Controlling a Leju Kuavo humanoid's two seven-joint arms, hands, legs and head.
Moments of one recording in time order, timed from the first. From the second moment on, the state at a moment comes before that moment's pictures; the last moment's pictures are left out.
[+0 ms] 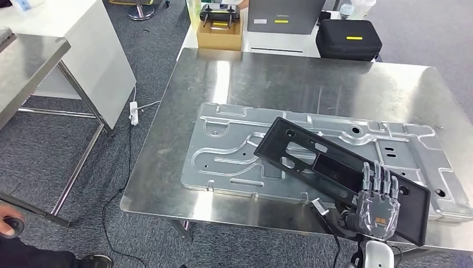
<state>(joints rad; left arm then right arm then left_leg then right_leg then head) -0.10 -0.24 0.95 -0.21 -1.39 0.27 -0.36 0.00 -0.10 -0.03 -1.41 1.48 -0.67 0.16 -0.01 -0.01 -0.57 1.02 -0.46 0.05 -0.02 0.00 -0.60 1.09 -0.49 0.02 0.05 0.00</state>
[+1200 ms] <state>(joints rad) -0.08 -0.23 1.00 -0.21 -1.30 0.35 -0.38 0.44 -0.03 -0.22 -2.10 0.77 -0.69 -0.52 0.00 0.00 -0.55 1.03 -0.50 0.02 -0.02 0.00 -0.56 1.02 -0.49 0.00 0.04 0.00</state>
